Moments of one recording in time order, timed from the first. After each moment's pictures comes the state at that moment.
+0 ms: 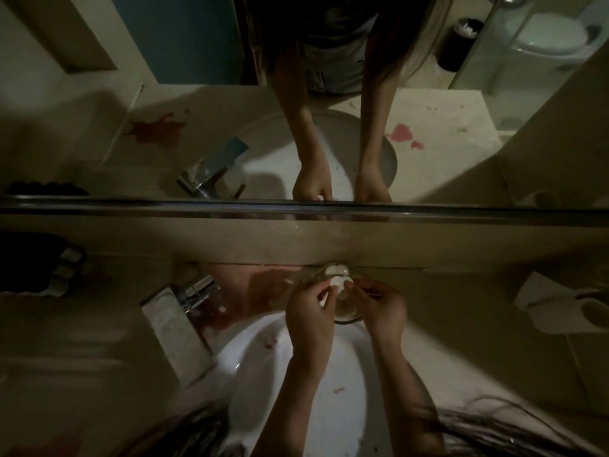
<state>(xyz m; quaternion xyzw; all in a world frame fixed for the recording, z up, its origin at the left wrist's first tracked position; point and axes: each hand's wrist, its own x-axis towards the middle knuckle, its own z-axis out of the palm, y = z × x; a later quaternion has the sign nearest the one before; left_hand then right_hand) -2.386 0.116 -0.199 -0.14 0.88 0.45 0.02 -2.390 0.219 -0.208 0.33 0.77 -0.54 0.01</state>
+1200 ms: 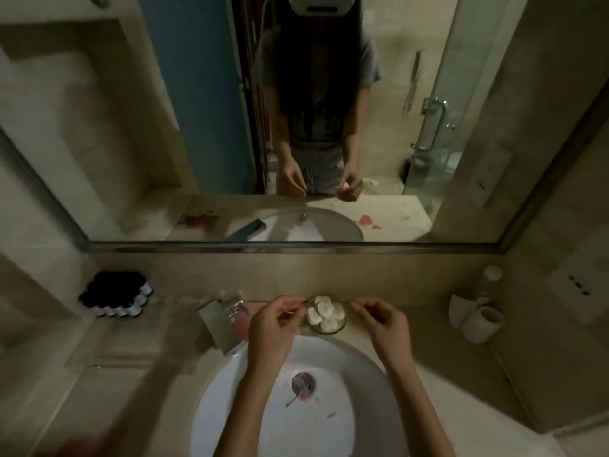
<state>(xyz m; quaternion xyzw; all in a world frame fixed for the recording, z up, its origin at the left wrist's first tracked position) -2.284 0.049 -0.050 -0.03 0.80 0.60 -0.04 -2.267 0.237 -0.057 0.12 0.75 -0.64 -0.10</state>
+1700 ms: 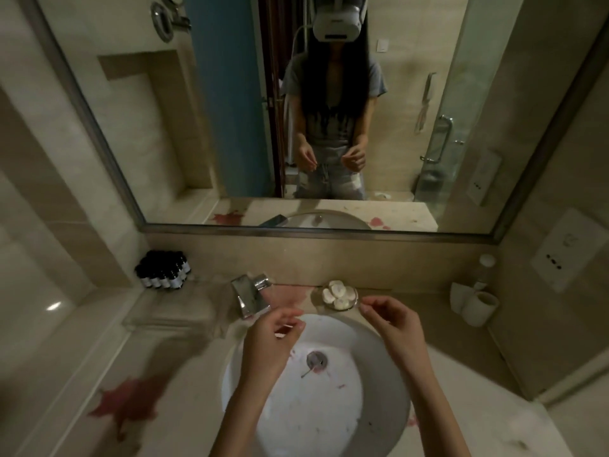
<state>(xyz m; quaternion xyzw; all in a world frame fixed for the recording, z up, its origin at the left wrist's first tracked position) -2.158 0.008 -0.025 -0.03 0.82 0.57 -0.07 -2.157 0.216 -0.012 0.04 0.74 -0.66 -0.10</state>
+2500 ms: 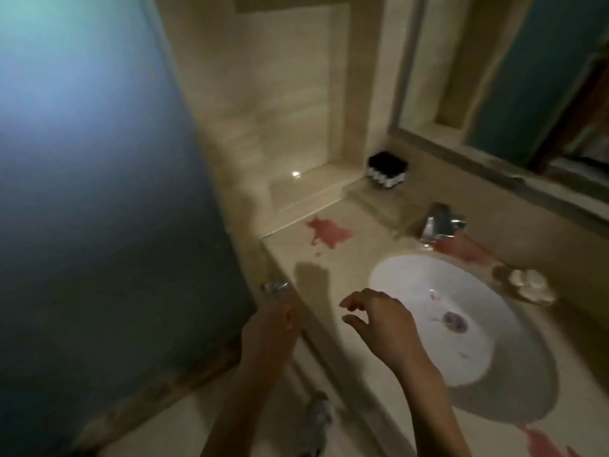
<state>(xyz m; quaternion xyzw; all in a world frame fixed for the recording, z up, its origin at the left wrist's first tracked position) -1.845 -0.028 -0.053 -0.45 0.86 0.23 -0.07 -2.001 0.087 -0.040 -0.50 0.83 -0.20 0.11</state>
